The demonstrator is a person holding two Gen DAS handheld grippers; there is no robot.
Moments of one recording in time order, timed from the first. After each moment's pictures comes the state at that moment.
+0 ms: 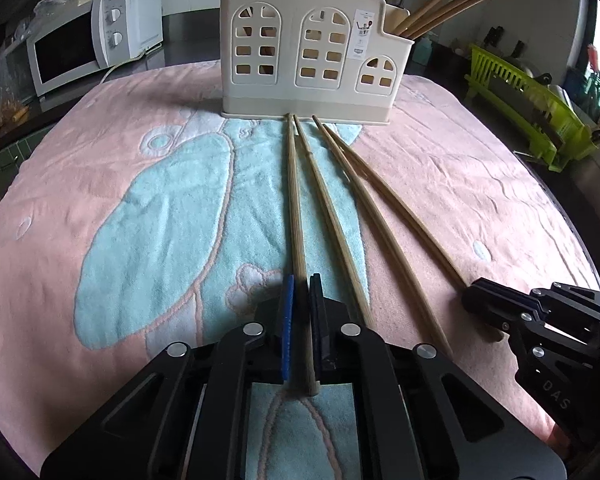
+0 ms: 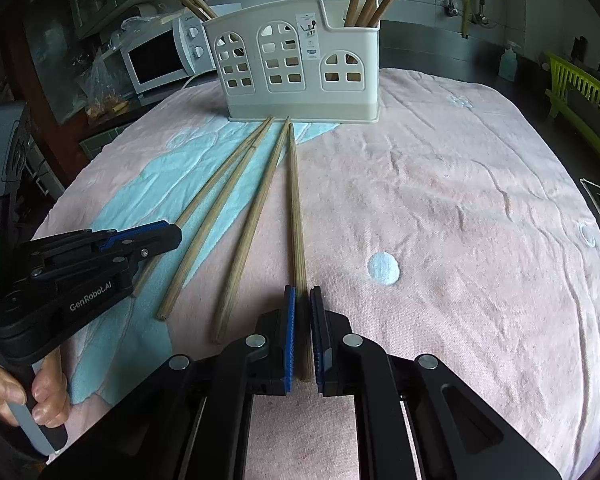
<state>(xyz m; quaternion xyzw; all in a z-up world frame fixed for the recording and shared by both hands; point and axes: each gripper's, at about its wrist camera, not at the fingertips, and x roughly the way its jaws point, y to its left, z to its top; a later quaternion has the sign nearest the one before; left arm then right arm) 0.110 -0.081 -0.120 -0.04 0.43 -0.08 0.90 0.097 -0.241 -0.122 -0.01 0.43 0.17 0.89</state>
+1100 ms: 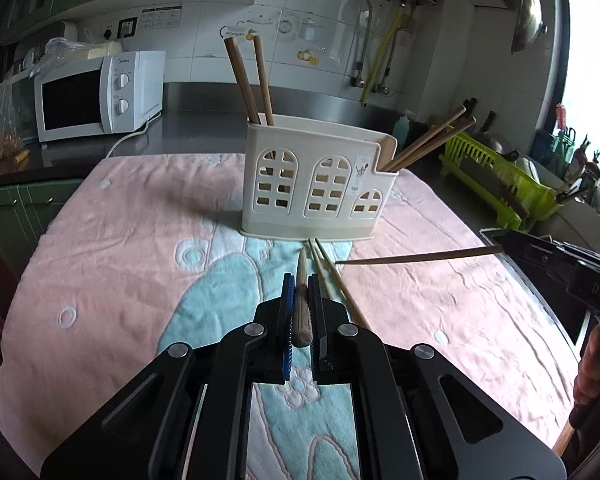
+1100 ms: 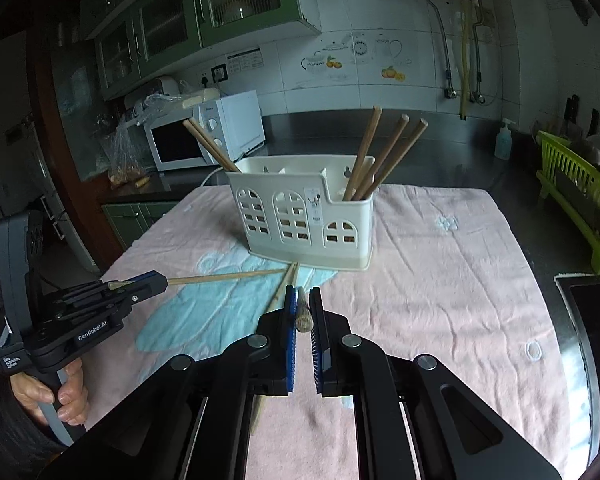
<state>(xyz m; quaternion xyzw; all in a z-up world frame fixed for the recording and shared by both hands) 0.106 -0.035 -0.031 -0.06 0.30 -0.12 0.94 0.108 -0.260 0.008 0.01 0.30 0.19 0.93</state>
